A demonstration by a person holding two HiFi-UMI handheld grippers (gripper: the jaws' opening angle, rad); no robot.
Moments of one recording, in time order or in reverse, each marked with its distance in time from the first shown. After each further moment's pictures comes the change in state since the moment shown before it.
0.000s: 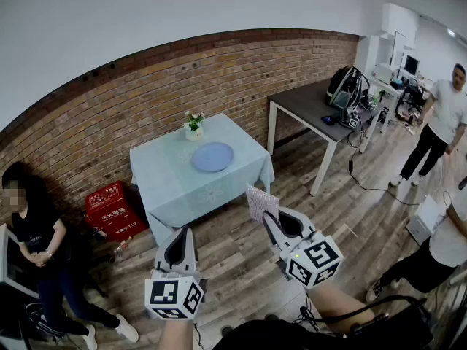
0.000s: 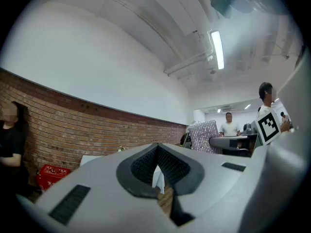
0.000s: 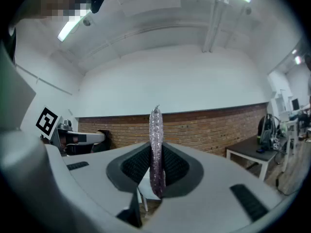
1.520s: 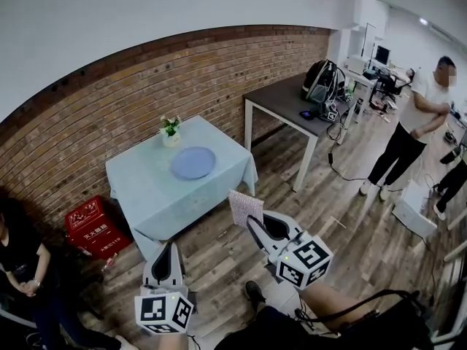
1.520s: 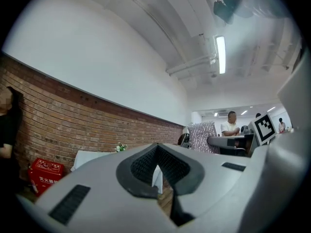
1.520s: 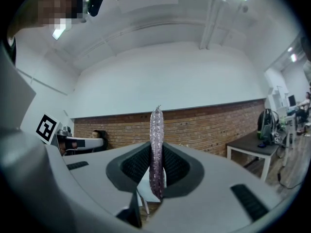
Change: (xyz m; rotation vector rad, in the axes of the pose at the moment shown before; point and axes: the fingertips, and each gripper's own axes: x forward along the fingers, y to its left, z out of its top) left arm 0.019 0.057 -0.026 -0.058 0.010 -0.049; right arm 0.051 0.010 -0.020 0.034 0.004 -0.034
